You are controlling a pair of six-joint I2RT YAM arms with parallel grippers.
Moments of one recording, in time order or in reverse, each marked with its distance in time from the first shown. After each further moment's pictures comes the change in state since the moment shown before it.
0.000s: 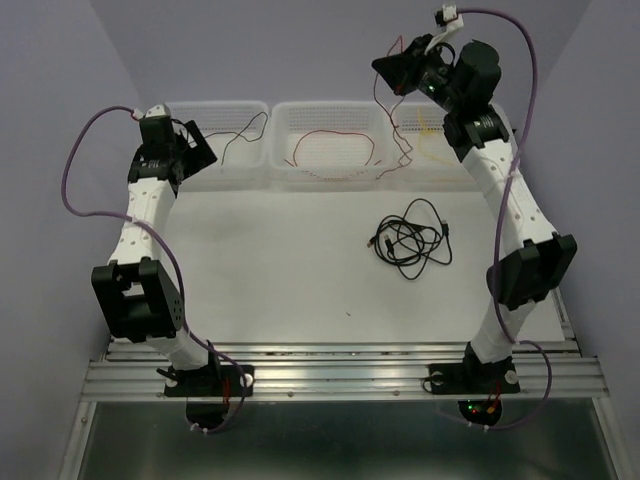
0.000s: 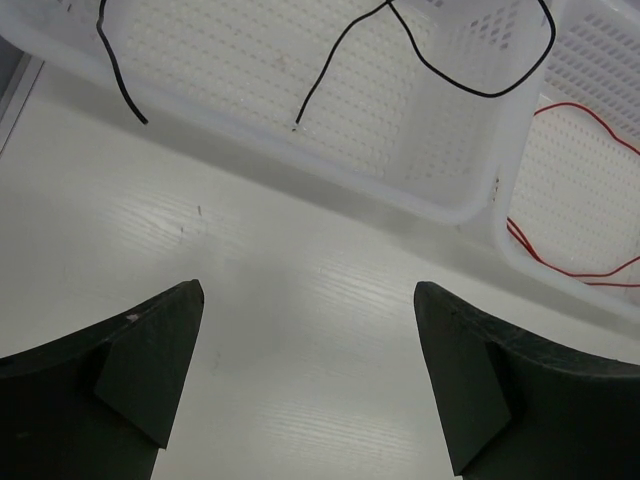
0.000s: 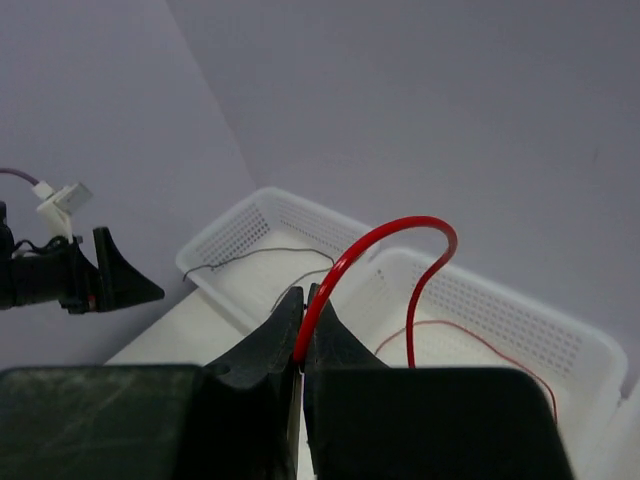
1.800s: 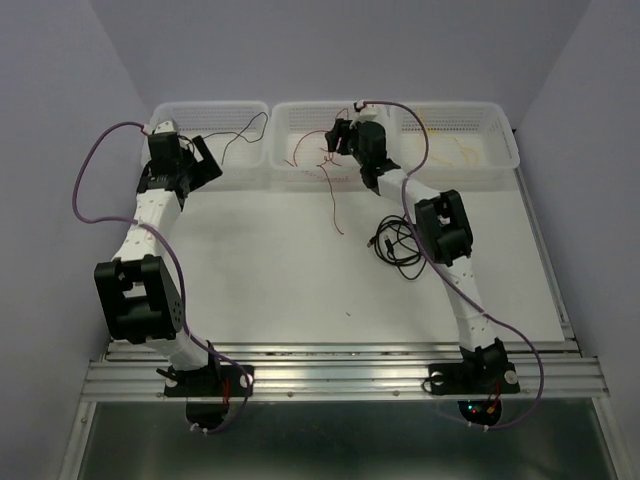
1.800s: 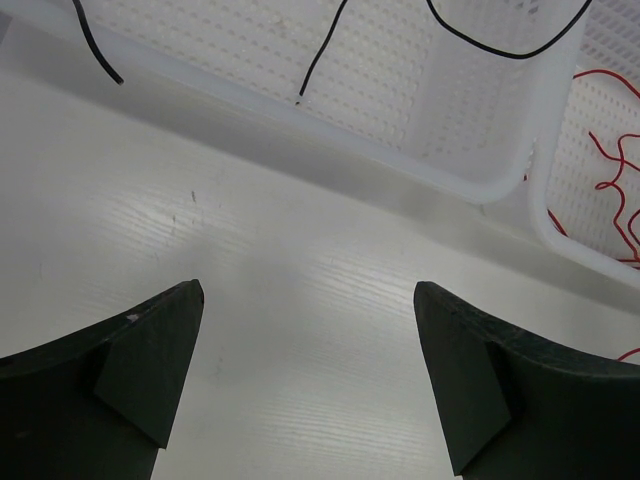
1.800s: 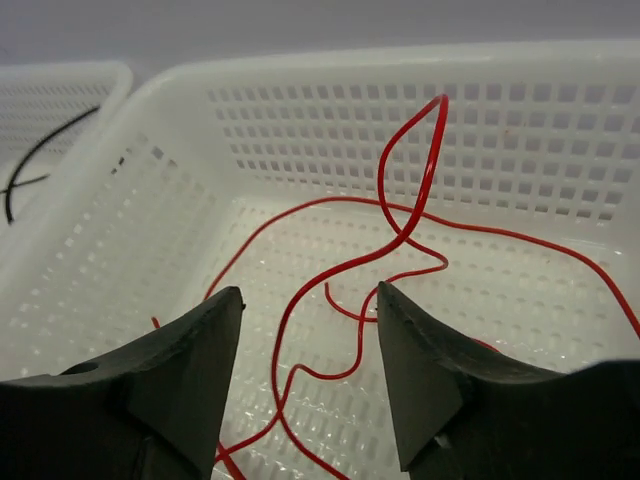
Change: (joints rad) left arm 0.000 -0.034 -0.200 0.163 0.023 0.014; right arm 0.150 0.834 0.145 0.468 0.465 -0.016
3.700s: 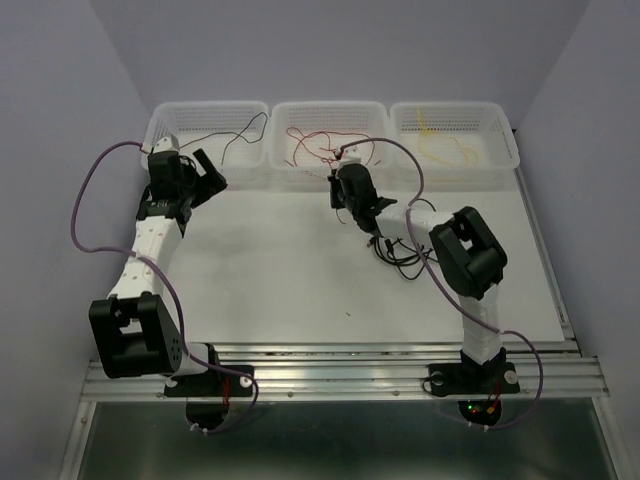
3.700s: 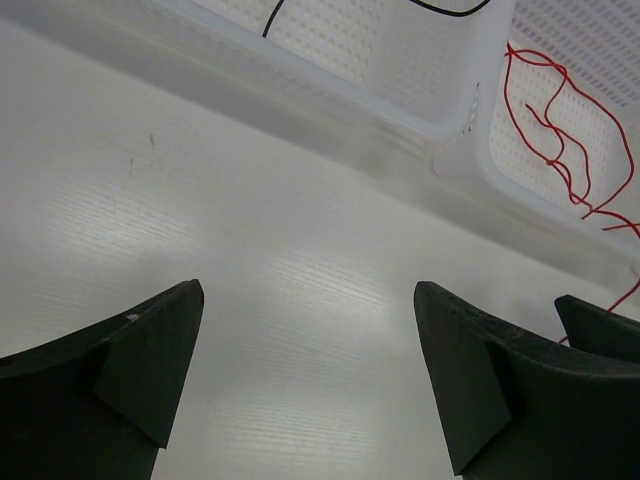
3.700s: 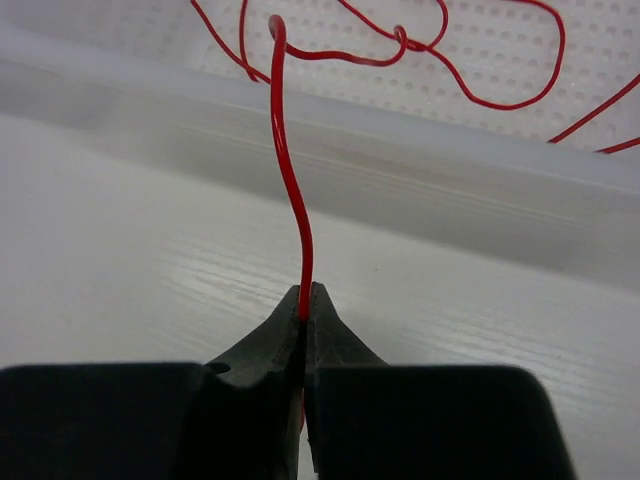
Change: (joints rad) left arm -0.024 -0.204 -0.205 0.054 0.042 -0.090; right arm 0.217 -0.489 -0.705 -0.140 0.257 -0.061
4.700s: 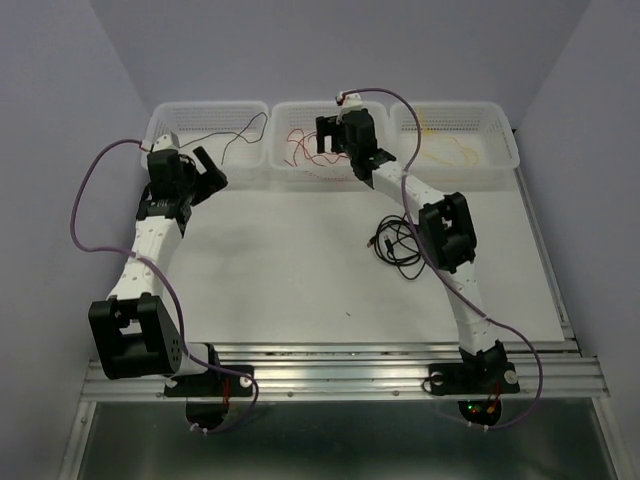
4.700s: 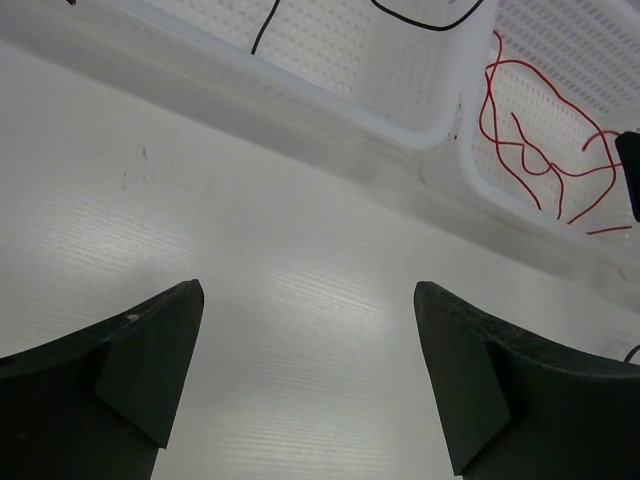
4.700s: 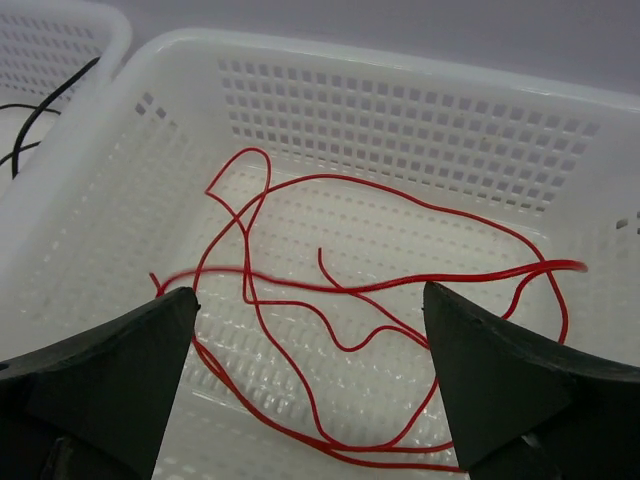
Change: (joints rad) left arm -0.001 -0.010 0.004 0.017 0.005 0.001; right arm -0.148 0.373 0.779 -0.180 -0.102 -0.129
